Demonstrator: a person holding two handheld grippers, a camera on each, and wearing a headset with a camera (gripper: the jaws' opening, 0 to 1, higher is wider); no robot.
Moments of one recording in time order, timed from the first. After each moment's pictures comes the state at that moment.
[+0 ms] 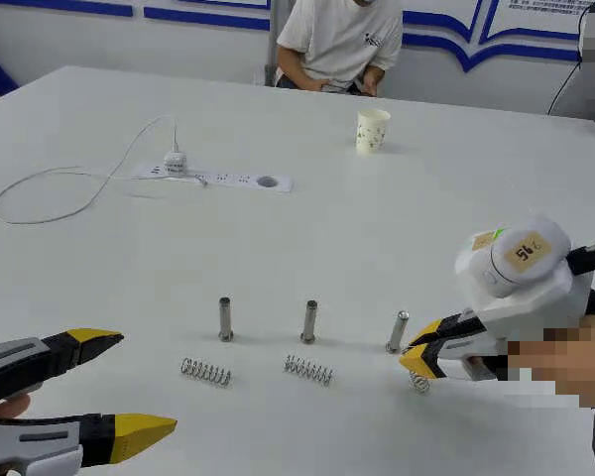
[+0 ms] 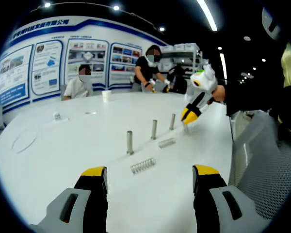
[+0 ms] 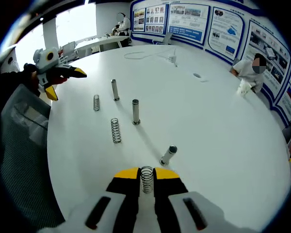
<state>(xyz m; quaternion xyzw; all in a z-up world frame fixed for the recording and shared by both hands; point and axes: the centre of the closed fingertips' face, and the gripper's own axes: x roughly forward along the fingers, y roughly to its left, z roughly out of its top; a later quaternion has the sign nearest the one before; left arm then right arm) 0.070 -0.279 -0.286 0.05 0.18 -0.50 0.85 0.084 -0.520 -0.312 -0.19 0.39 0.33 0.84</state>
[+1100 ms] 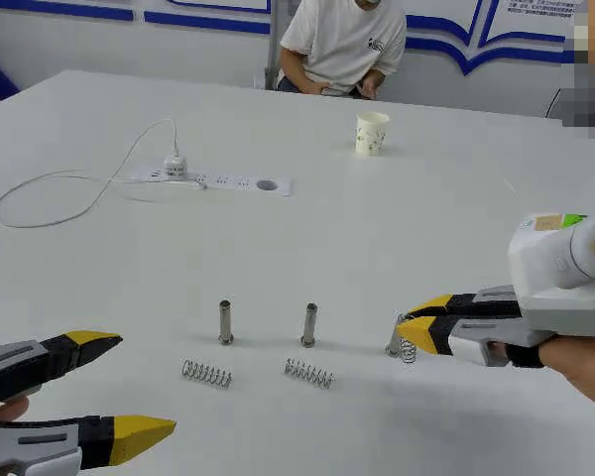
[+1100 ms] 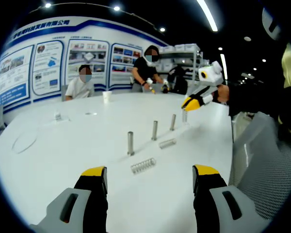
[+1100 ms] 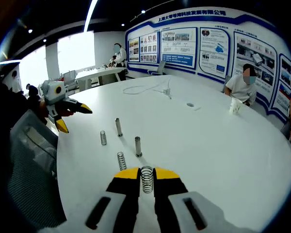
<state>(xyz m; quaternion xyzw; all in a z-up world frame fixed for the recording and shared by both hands) 0.070 -0.279 -0.284 0.05 0.18 -0.50 0.85 0.091 -0.507 -0.255 -0.11 0.27 0.34 0.90</state>
